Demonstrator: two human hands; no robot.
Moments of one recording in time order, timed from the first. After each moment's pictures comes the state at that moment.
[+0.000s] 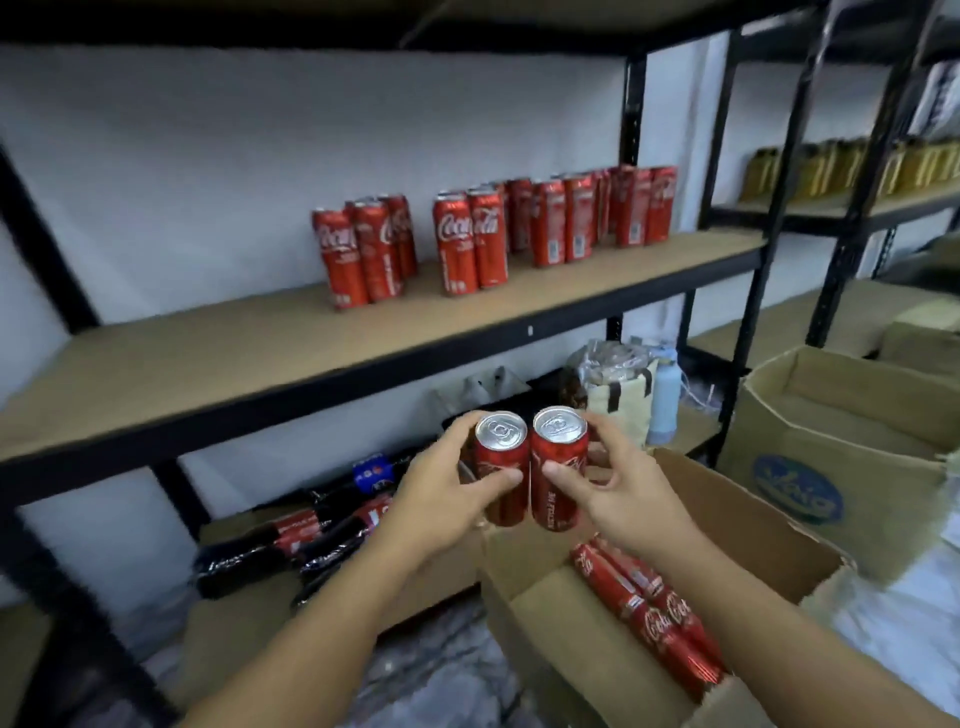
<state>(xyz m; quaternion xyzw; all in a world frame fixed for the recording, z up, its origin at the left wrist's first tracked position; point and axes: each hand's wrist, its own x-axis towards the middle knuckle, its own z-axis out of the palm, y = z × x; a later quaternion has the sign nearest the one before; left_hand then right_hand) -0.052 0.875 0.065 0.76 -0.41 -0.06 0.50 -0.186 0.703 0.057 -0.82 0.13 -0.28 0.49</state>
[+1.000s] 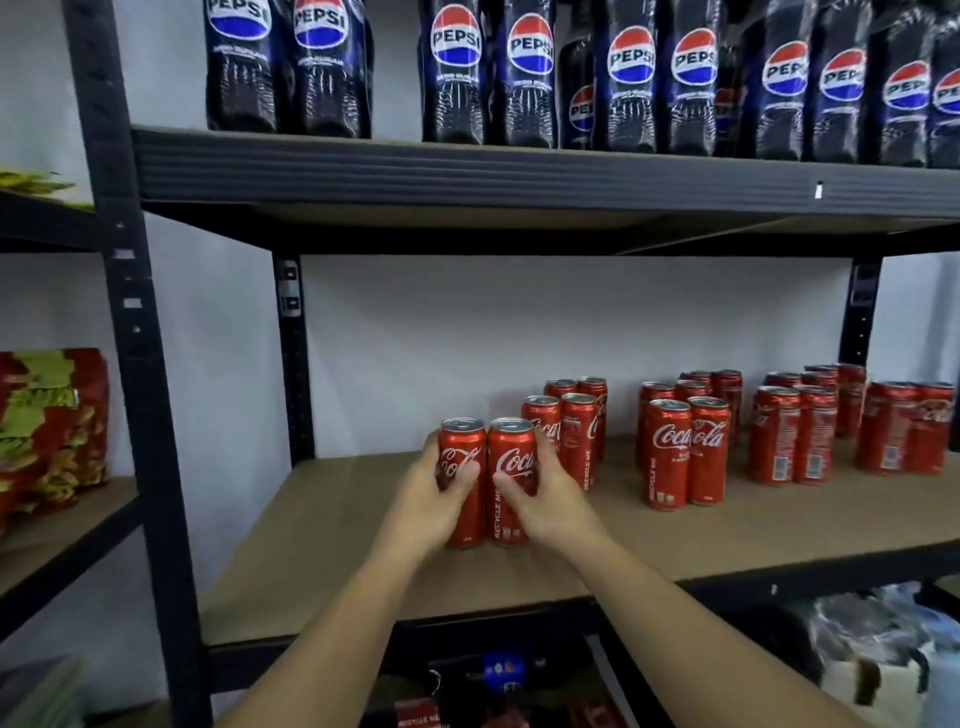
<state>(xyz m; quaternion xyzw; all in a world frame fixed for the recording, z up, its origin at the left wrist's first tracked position) 0.157 0.988 0.221 0.80 -0.24 0.14 0.54 0.109 0.825 0.222 -0.85 0.01 -0.21 0.48</state>
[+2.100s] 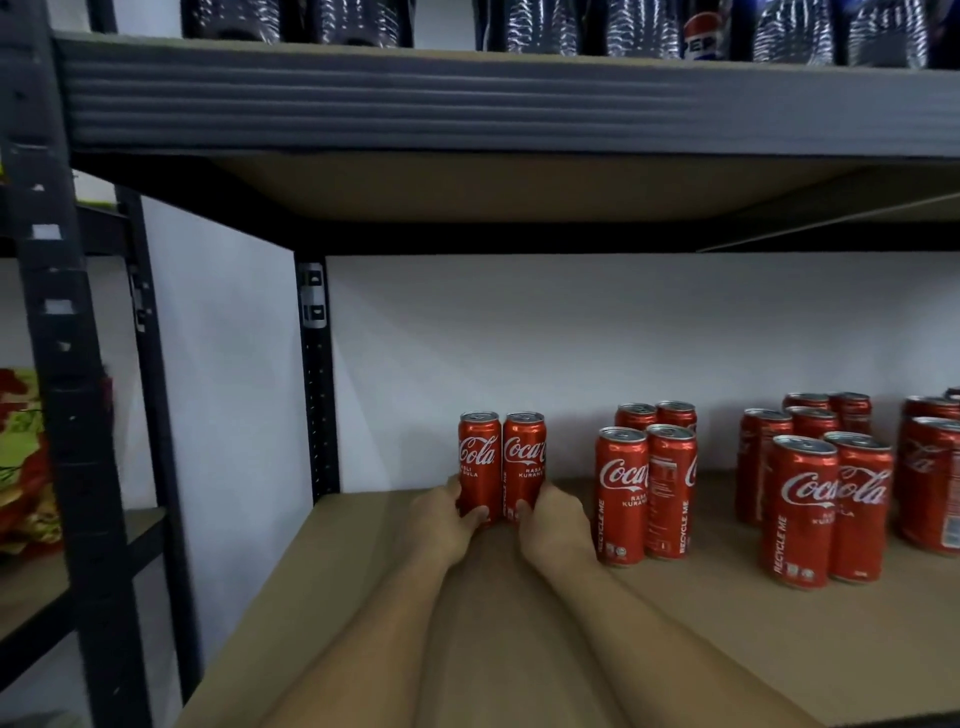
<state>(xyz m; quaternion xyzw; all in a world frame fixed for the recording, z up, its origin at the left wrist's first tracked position) 0.332 1.000 0.185 0.91 -0.14 0.11 0.37 0.283 0.853 0.190 -0.91 0.13 -0.23 0.32</state>
